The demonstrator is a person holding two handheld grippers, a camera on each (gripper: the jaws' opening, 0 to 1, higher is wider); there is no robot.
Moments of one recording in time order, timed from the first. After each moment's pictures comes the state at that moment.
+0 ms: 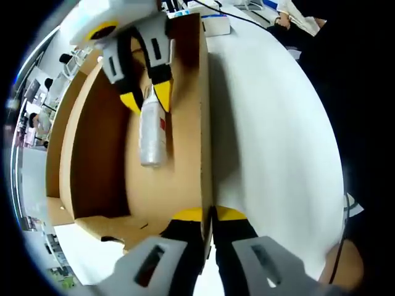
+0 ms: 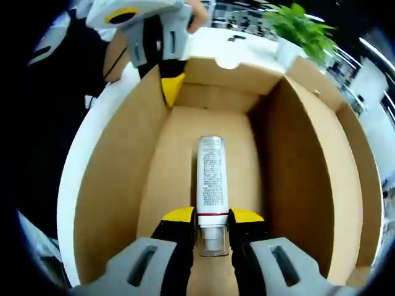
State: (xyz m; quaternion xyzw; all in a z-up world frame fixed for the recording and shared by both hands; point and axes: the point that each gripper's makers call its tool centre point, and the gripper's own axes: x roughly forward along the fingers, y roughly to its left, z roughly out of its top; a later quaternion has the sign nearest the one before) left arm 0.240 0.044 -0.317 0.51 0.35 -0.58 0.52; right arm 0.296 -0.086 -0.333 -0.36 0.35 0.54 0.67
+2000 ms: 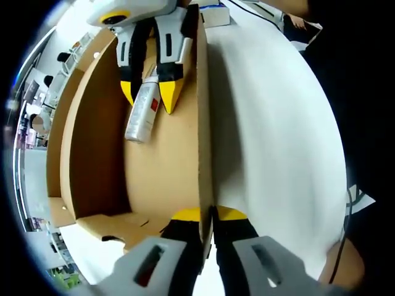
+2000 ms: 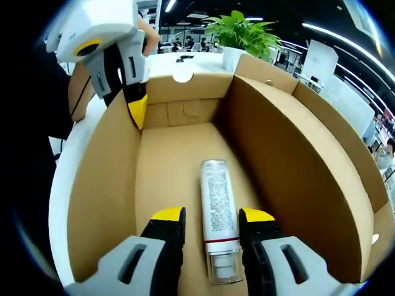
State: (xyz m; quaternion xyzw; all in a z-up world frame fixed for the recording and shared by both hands) left arm 0.244 0.046 -0.319 0.54 0.36 -0.56 0.51; right arm 0.299 -0.074 -0.330 -0.26 0.31 0.47 0.78
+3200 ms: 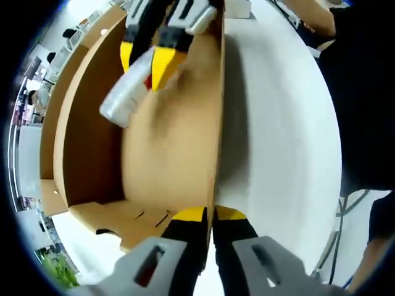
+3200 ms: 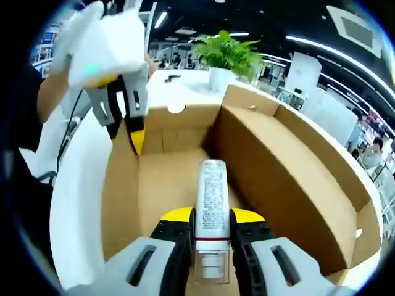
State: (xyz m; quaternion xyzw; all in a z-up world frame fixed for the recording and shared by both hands) left arm 0.238 0.049 -0.318 0.52 0.43 -0.52 0.52; right arm 0.296 -0.078 -0.282 -0.22 0.24 0.42 0.84
